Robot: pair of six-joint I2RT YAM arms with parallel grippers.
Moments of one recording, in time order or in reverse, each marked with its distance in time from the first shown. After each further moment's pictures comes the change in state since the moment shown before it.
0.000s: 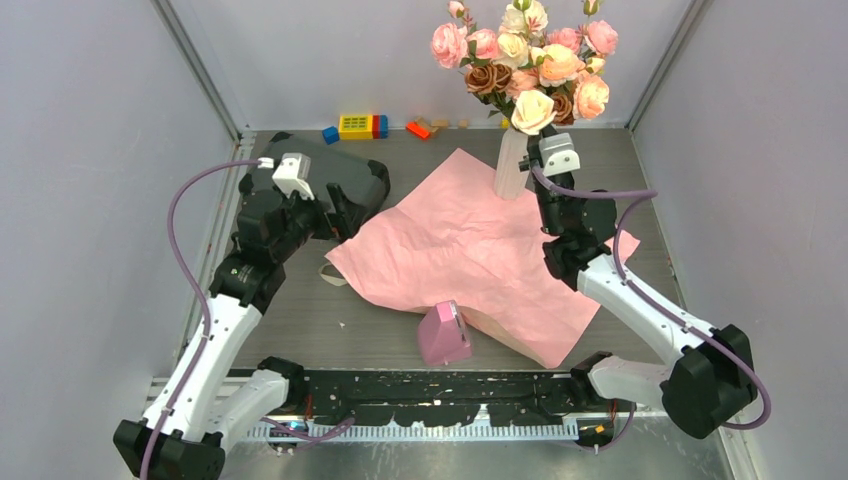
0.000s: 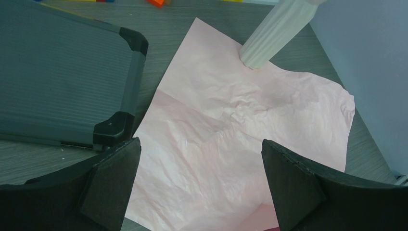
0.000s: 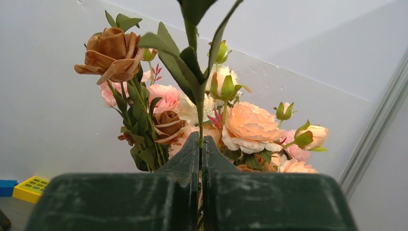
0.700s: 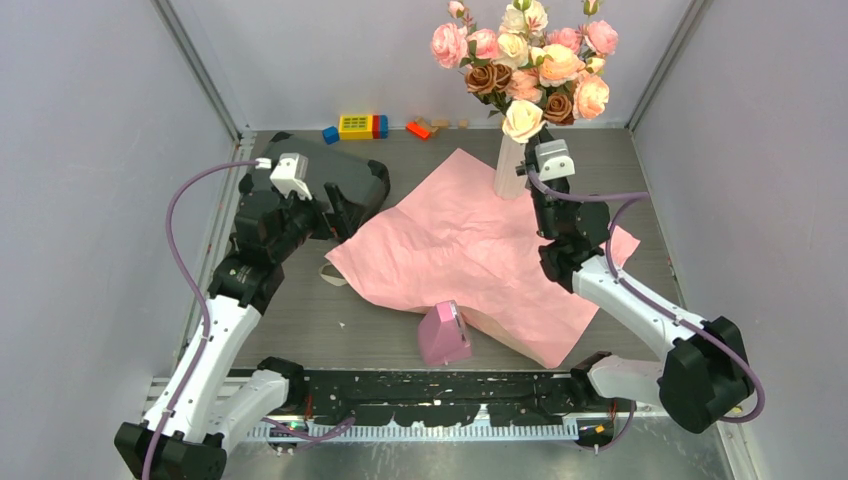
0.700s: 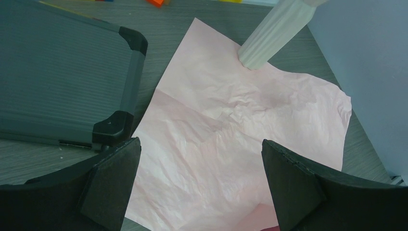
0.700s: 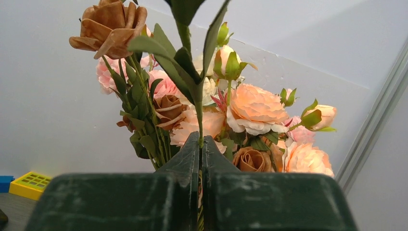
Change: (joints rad) left arm 0.019 -0.009 -0.002 0.000 0.019 -0.008; right arm 0.000 0.027 -0.056 0.081 0.018 -0.010
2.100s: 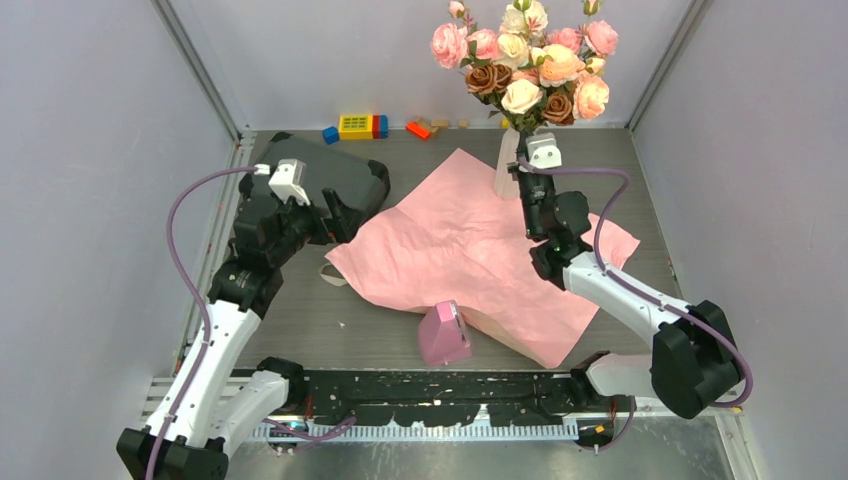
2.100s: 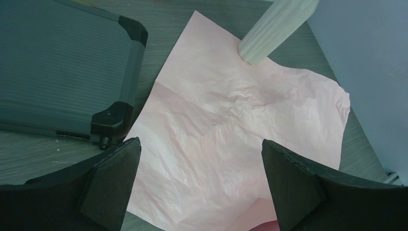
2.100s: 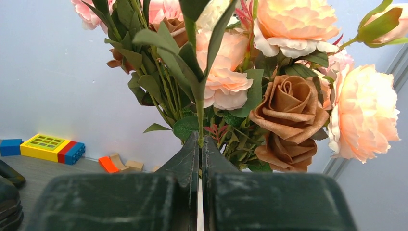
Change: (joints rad) left arm 0.021 -0.027 -0.041 0.000 0.029 -0.014; right arm 0.002 0.075 -0.018 -0.089 0.157 0.121
